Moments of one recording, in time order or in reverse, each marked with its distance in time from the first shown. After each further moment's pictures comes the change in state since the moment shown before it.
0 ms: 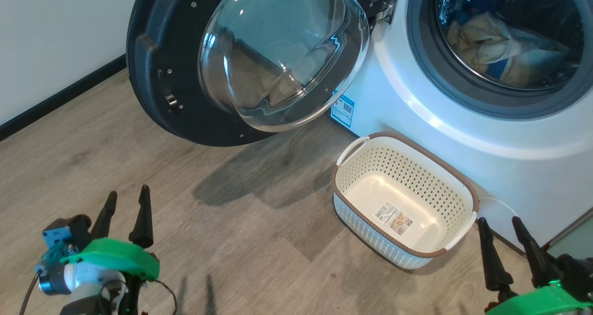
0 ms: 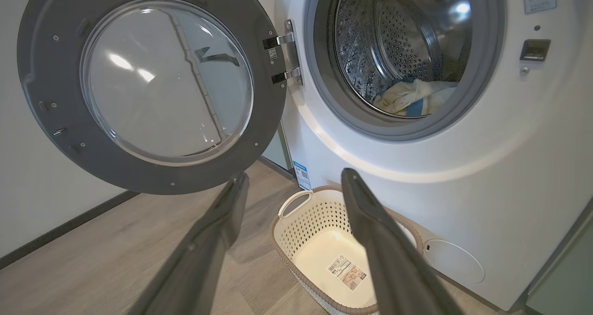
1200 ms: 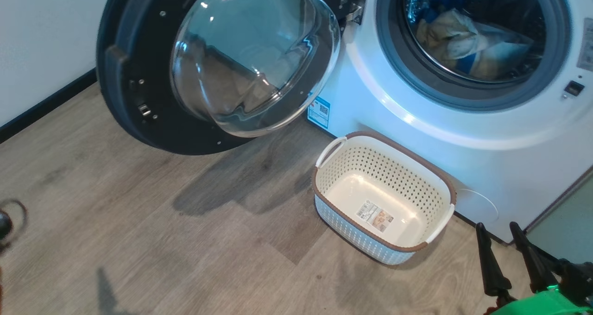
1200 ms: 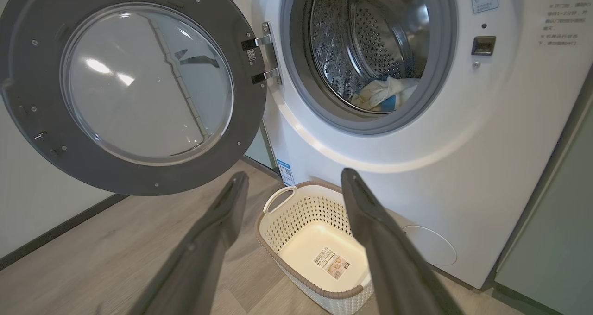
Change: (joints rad) left arm -0.152 0.271 0.239 0.105 -1.098 0.001 0.183; right arm 0.016 -0.001 0.011 -0.001 0.005 0.000 0.000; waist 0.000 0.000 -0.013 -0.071
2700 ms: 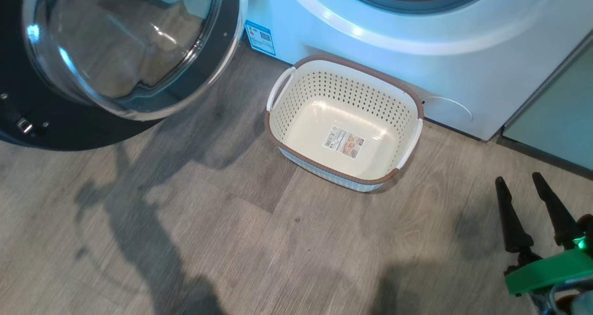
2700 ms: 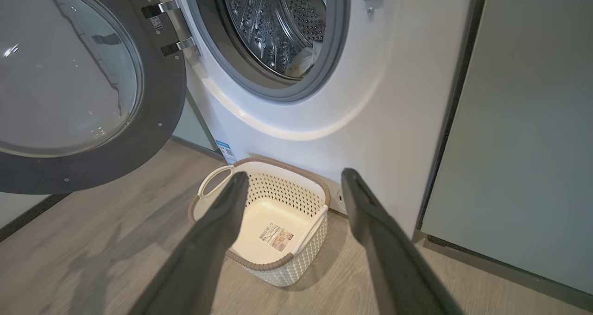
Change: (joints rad) left arm -0.697 0.234 -0.108 0.544 -0.056 0.000 0.356; right arm -0.137 -0.095 0.020 -0.020 -0.010 0.000 0.000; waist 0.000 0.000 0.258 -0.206
